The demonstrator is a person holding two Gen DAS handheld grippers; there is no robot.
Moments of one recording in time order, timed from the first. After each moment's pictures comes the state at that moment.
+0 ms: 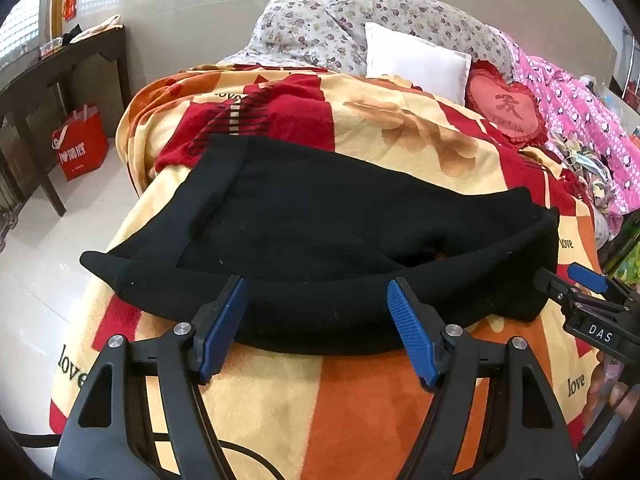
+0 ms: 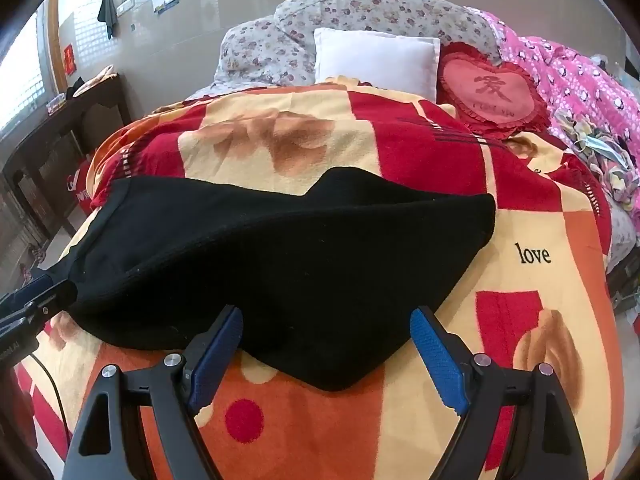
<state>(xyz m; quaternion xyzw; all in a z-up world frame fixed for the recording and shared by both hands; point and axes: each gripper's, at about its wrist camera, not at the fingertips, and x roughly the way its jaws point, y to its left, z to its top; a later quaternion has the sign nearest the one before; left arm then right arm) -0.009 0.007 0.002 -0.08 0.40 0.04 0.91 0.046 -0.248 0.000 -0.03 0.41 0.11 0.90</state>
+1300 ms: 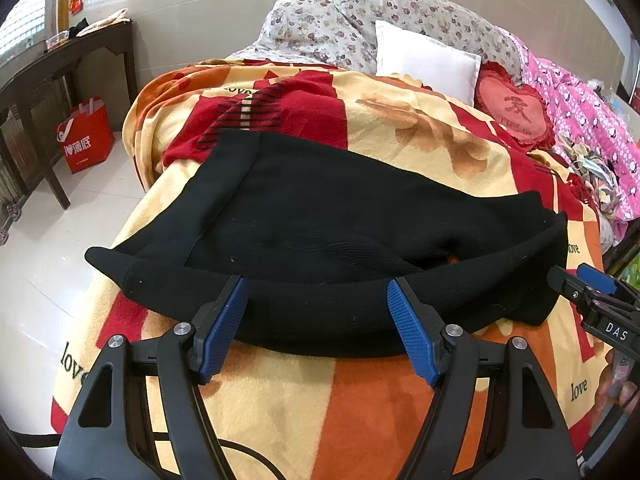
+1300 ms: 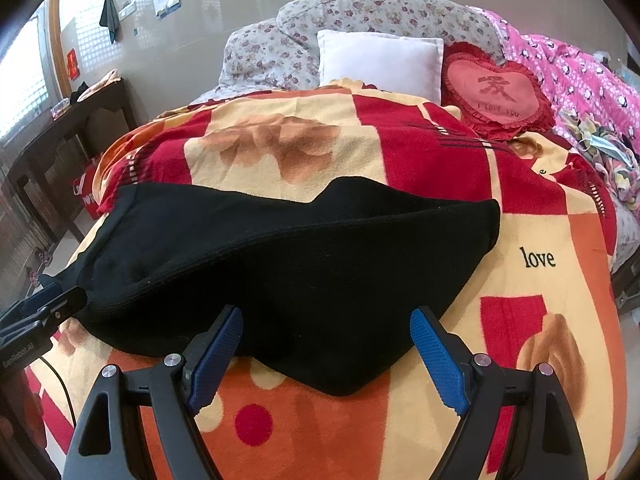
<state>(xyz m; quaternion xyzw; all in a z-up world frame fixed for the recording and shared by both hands) -0.002 0.020 -0.003 -0.09 0.40 0.05 0.91 0.047 -0.249 0.008 -0.02 0.41 0.12 0.91</state>
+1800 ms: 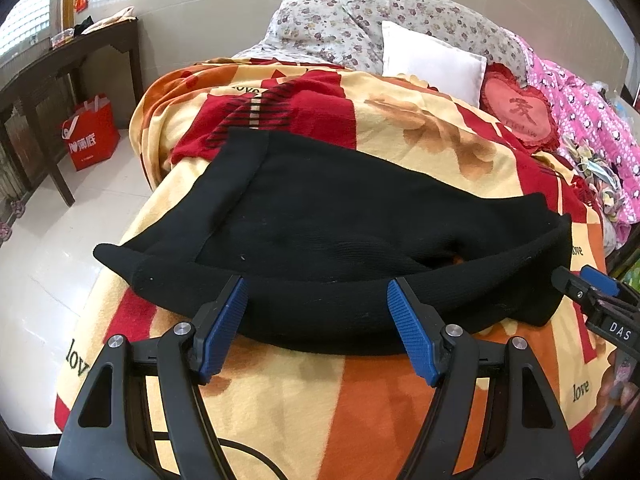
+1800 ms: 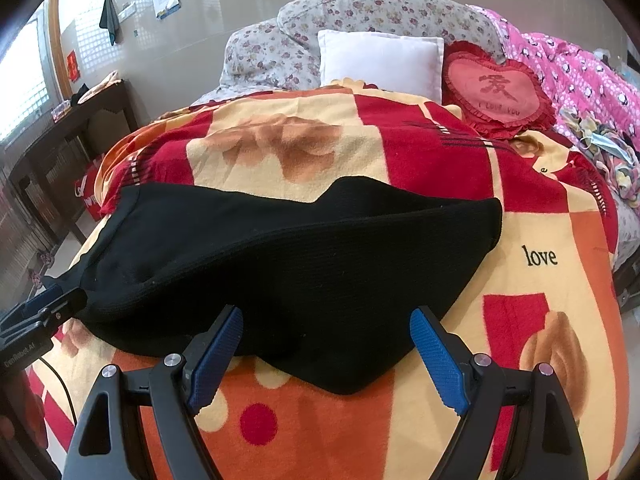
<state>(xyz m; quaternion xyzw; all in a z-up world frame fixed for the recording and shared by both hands) -0.009 0.025 -0.001 -0.09 0.40 0.06 0.91 0.045 -0.244 0.010 -0.04 0.41 0.11 0.91</state>
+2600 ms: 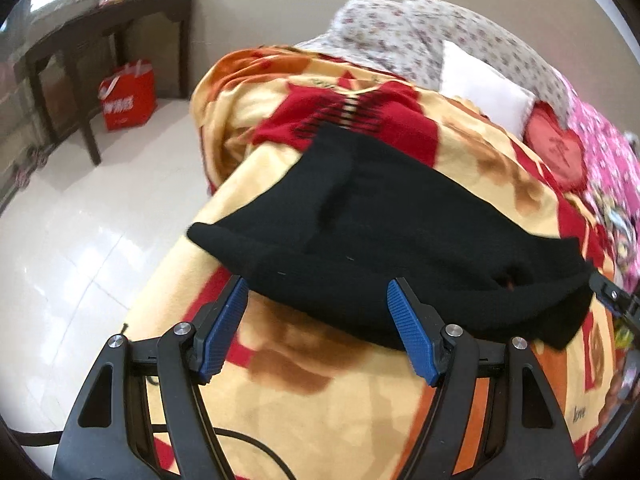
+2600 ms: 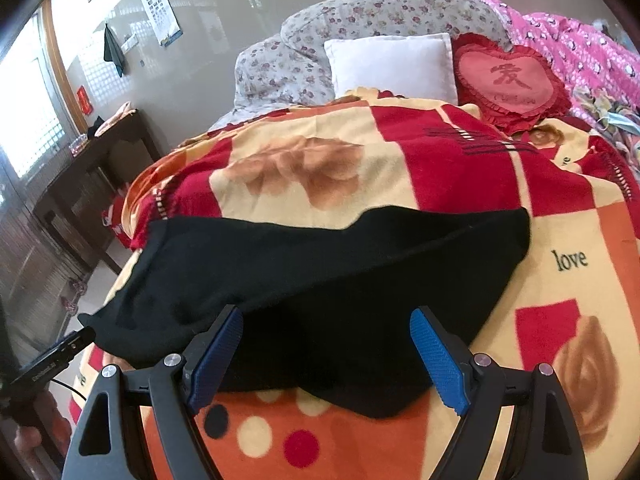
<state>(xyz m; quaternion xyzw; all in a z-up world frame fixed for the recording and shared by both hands) -0.028 0.104 -0.008 -0.17 0.41 0.12 0.89 0.060 -0.241 0.025 0.02 0.36 0.16 0.92</state>
